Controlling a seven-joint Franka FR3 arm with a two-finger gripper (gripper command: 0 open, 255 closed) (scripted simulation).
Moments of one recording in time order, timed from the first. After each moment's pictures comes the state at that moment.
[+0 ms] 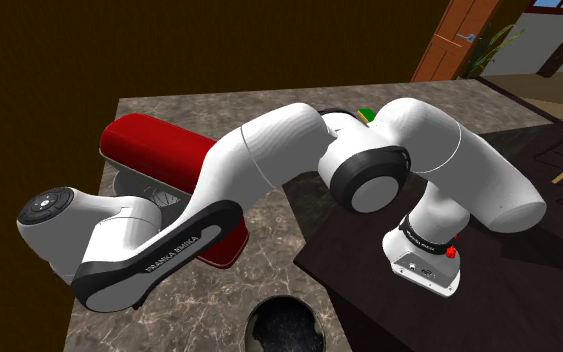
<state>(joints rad) 0.77 1.11 0.15 -1.01 -0.09 2.15 2.02</state>
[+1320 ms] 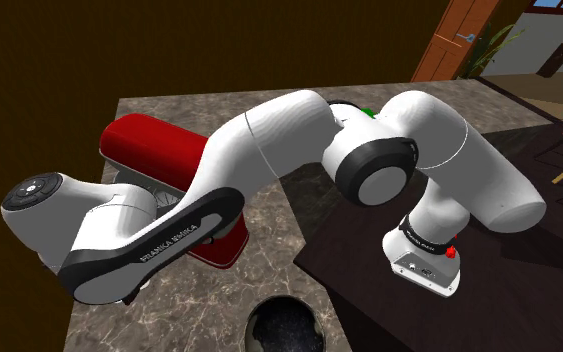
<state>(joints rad) 0.77 1.06 0.15 -1.02 -0.09 2.11 2.02</state>
